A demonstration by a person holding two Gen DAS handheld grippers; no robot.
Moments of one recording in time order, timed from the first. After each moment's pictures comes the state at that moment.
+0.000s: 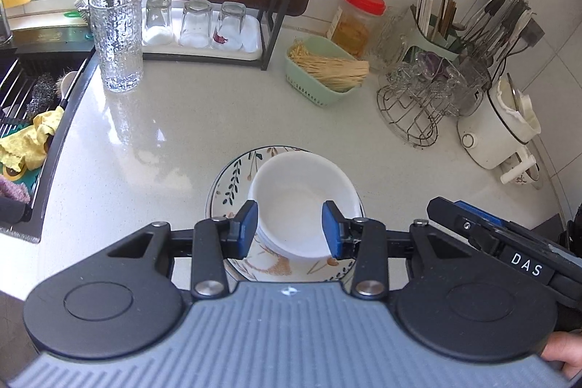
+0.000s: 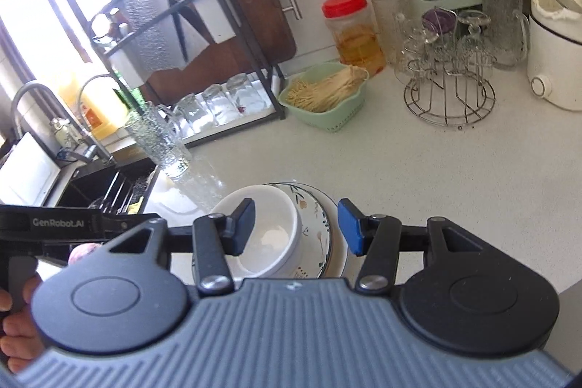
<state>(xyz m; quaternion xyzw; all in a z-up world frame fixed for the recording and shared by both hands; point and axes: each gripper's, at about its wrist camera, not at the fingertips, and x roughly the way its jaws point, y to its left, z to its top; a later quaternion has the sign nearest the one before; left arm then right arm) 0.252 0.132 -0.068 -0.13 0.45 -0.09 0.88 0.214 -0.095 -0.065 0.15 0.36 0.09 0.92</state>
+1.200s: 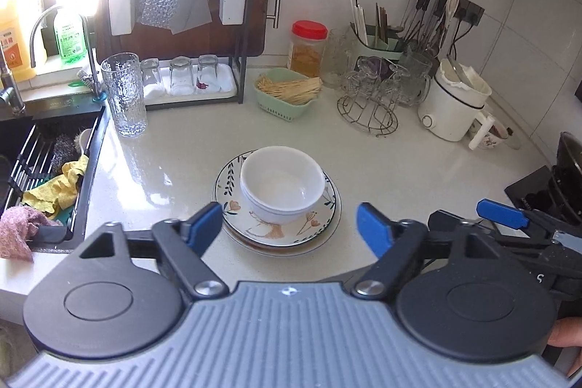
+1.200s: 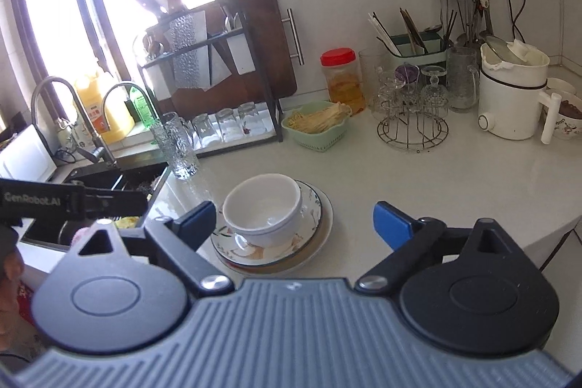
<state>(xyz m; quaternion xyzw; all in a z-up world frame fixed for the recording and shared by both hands) 0.120 0.127 -0.015 -0.03 0.37 -0.14 0.92 0.081 -0.076 -0.028 0.10 0.29 0.05 0.95</state>
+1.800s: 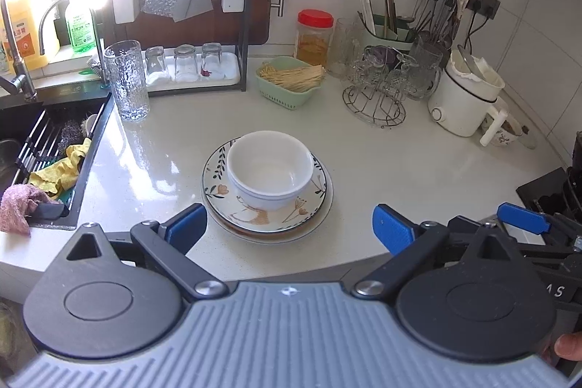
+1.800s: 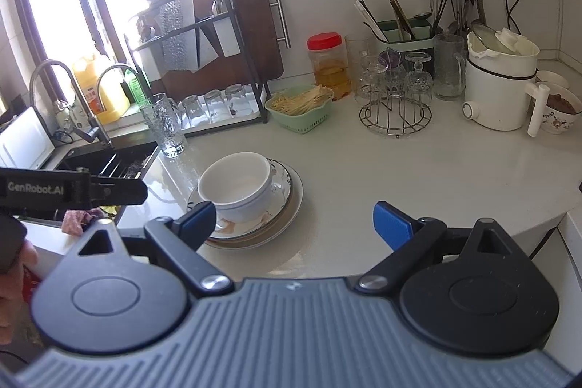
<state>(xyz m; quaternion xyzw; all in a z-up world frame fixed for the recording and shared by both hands) 0.111 0.081 -0.024 -0.03 0.38 -0.10 0.92 0.066 -0.114 -0.031 0.09 0.31 0.06 0.95</state>
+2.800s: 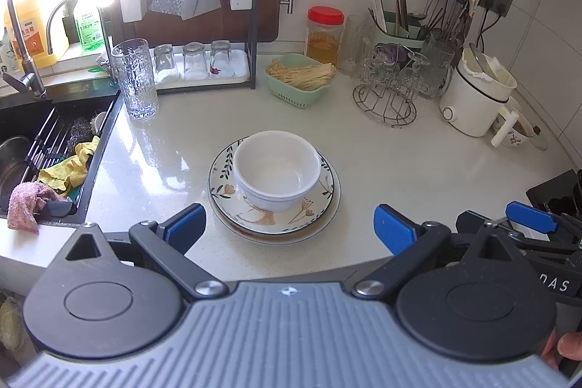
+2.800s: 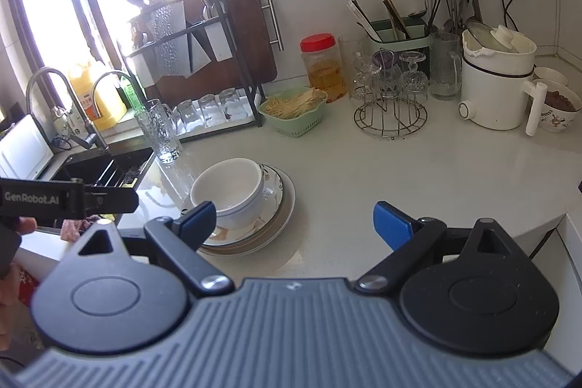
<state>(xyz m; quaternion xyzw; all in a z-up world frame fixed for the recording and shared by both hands) 0.120 0.077 -0.020 -0.03 0.39 -0.08 0.92 0.075 -0.122 -0.030 0.10 0.31 0.05 0.94</state>
